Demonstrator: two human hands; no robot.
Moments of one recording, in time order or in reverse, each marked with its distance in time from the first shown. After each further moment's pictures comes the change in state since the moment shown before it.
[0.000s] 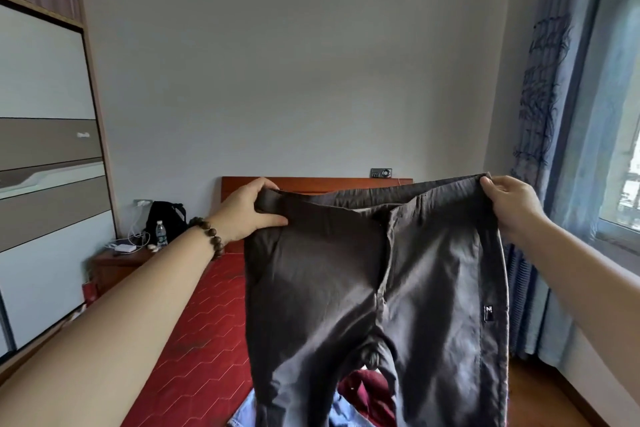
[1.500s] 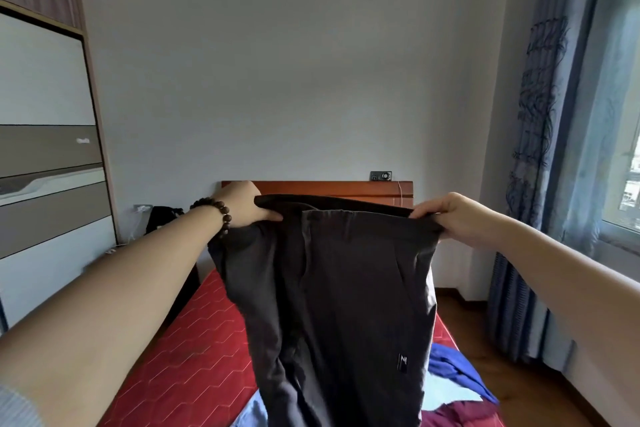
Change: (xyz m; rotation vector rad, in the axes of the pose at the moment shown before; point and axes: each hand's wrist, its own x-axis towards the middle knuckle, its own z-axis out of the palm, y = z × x) left_hand 0.046 -0.007 -0.012 0.444 -0.141 -0.116; right_hand -0.042 -0.028 0.039 -0.360 -0.802 -0.073
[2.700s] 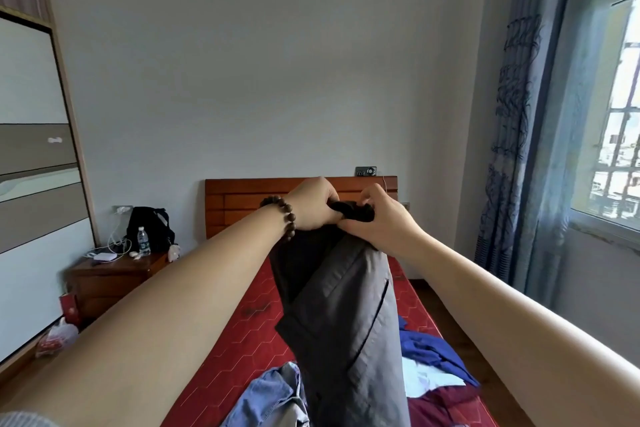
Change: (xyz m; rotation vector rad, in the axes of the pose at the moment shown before) left_hand -0.021 0.138 0.022 -0.202 -0.098 0.333; right_hand -0.007 -0.047 0.090 -0.321 0.351 -0.076
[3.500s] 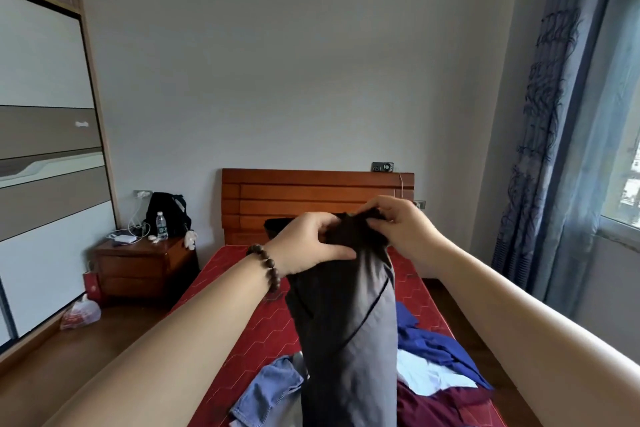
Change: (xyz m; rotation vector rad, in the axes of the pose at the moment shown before) left_hand -0.076 -0.043 0.032 -0.524 0.047 -0.031; right_hand -0.002 0.006 0.026 0.389 -0.130 -0.088
